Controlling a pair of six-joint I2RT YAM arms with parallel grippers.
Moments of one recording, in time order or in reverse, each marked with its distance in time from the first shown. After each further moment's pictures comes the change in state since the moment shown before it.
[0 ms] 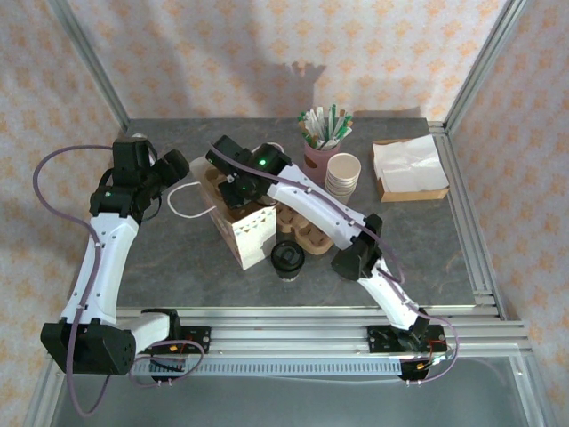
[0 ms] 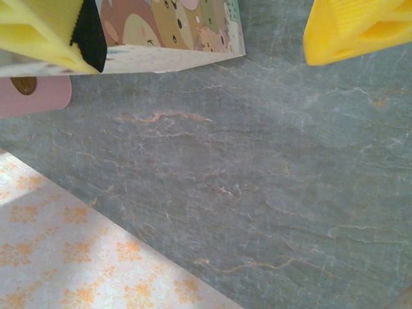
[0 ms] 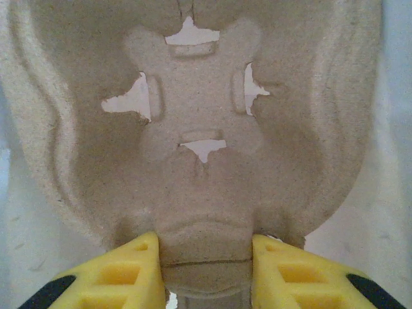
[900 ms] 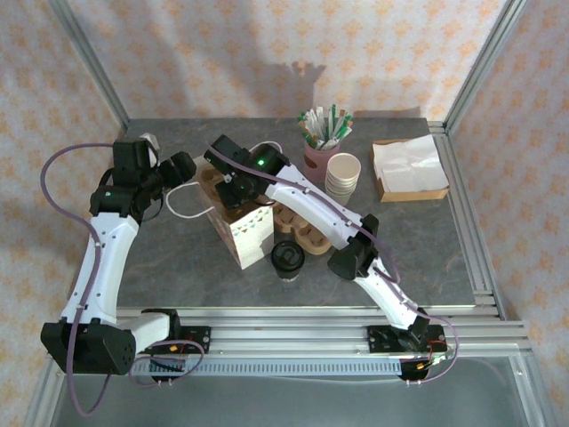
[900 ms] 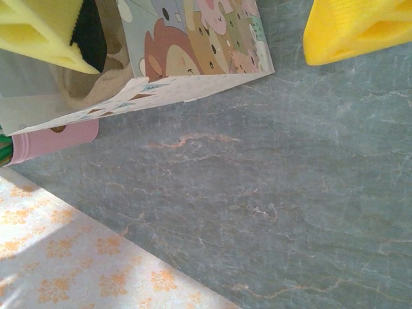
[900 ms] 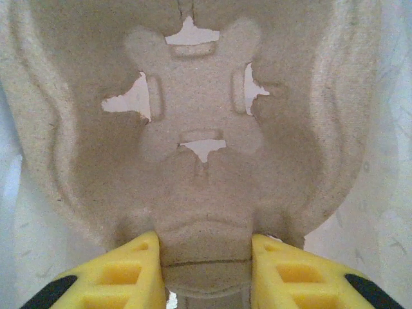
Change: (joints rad) left arm 0.000 0.002 -0.005 -0.001 0.127 0.042; right arm 0.000 0.032 0.060 -0.003 -0.027 -0.029
